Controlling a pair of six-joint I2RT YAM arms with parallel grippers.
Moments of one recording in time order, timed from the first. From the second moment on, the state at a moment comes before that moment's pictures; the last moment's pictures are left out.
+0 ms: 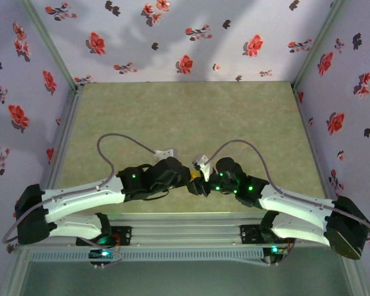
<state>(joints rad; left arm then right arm) -1.20 1.21 0.90 -0.44 -0.26 -1.19 0.96 1.03 0.48 0.10 -0.29 0.22</state>
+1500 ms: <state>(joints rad) -1.11 1.01 0.65 -0.31 -0.35 -1.34 0.97 0.86 0.48 0.09 -0.19 0.24</state>
